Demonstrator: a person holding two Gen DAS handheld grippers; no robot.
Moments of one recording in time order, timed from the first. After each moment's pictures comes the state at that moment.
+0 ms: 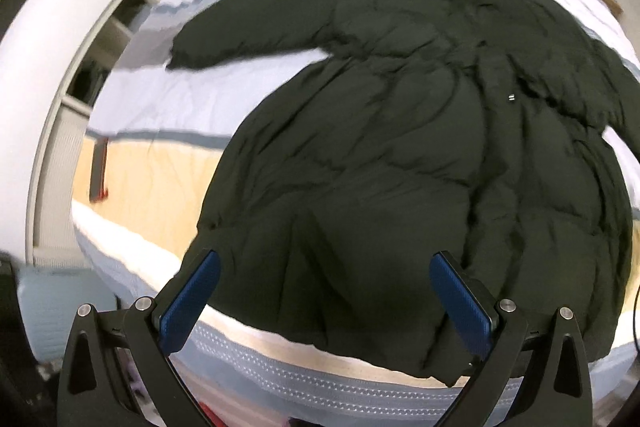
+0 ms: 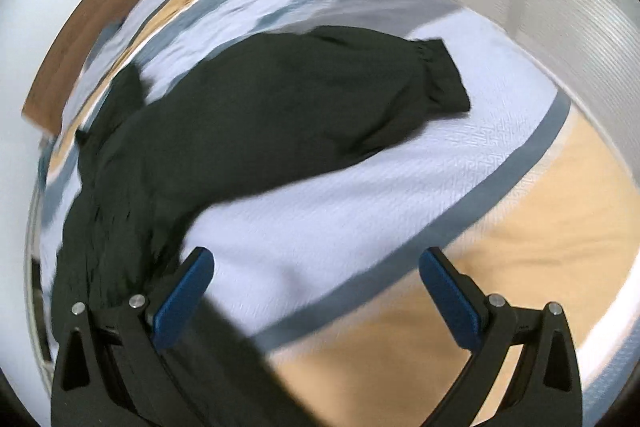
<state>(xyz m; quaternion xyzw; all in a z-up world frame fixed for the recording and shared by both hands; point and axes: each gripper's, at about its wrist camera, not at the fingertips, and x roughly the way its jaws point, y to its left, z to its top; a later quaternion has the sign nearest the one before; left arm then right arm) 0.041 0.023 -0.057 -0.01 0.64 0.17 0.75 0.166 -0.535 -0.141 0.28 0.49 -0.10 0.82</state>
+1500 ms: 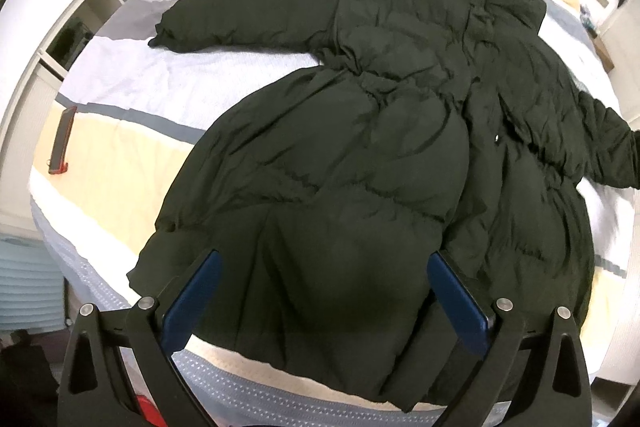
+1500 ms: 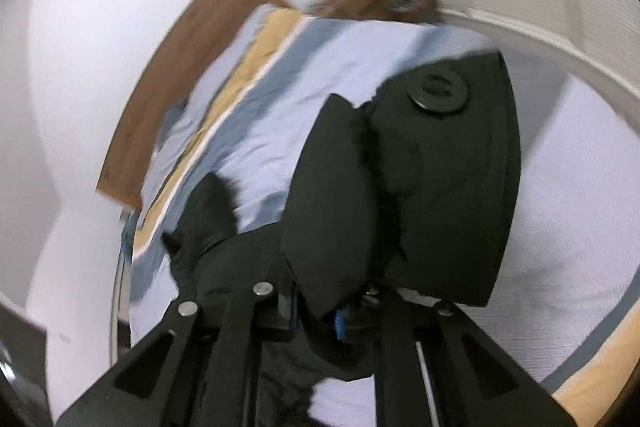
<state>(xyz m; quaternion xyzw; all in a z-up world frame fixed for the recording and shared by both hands) 0.050 0.039 -0.061 -0.11 0.60 0.14 0.78 0.285 -0.559 -0.076 0.37 0.36 0.01 0.86</state>
